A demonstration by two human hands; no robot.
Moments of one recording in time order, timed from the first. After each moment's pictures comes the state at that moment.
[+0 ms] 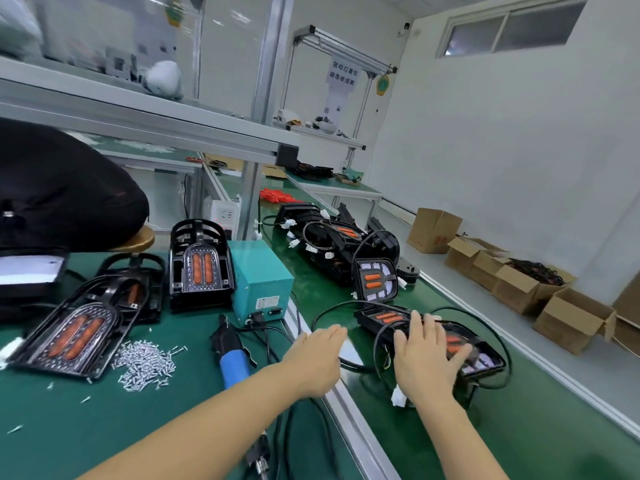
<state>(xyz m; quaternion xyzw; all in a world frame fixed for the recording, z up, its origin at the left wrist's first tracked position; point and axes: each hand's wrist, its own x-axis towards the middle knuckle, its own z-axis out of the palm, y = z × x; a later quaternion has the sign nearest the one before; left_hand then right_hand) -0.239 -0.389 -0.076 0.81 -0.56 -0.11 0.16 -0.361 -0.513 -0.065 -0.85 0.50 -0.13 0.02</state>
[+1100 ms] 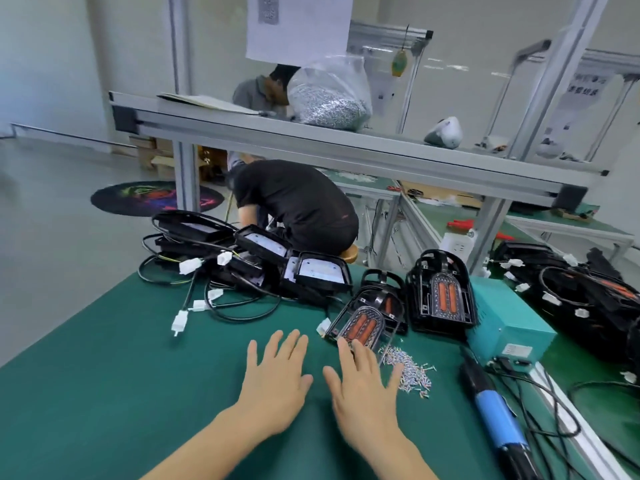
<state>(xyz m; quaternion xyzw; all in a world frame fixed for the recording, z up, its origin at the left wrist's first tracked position) -0.151 -0.033 -0.119 0.98 -0.15 -0.02 0.08 -0.184 -0.172 -0.117 -0.99 0.07 0.00 0.13</state>
